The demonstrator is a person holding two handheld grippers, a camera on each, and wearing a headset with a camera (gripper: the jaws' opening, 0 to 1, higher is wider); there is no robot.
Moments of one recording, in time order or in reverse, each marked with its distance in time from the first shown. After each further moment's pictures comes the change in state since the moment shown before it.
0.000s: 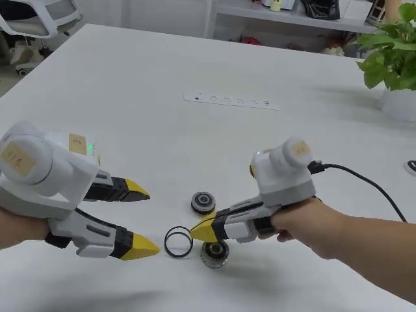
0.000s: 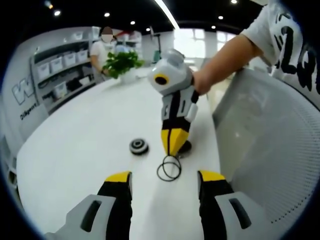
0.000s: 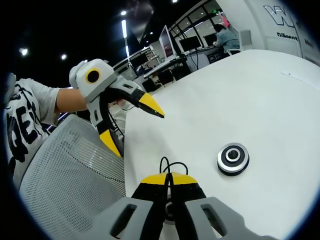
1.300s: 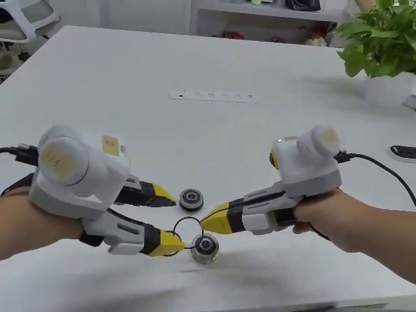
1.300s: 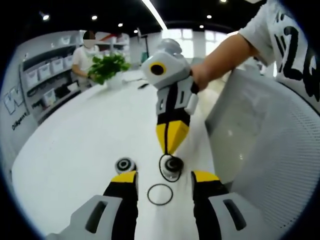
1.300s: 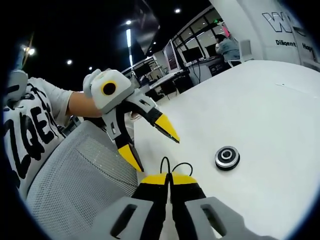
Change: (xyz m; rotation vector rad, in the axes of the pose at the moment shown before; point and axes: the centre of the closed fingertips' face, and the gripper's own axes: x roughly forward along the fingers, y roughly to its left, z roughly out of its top) left arm 0.029 -0.017 0.028 0.058 -0.010 -0.083; right arm -0.042 0.023 0.011 -0.020 -0.099 0.016
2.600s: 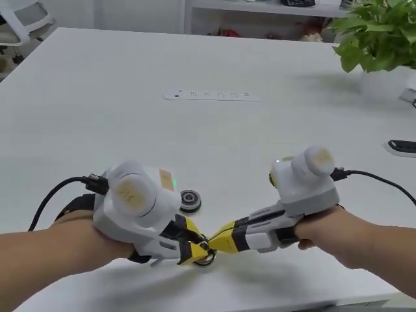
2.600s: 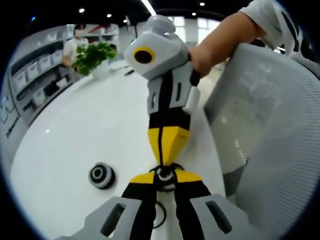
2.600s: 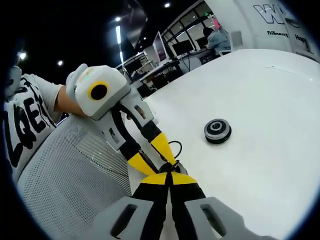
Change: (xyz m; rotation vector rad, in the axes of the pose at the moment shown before) left arm 0.069 -0.016 -0.014 0.063 0.113 -0.061; right arm -0.003 -0.024 -0.041 0.054 0.051 -0.057
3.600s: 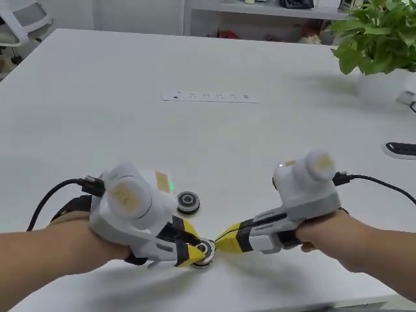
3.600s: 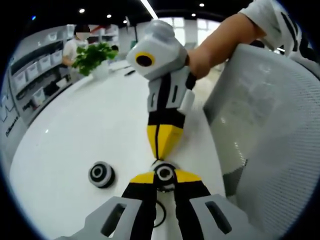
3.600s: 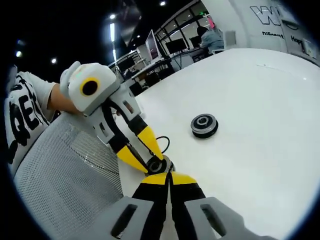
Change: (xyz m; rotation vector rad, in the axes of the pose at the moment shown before) left arm -0.001 -0.001 -0.001 -0.012 -0.009 -0.001; right arm -0.006 -0.015 -0.006 0.019 0.004 -0.061
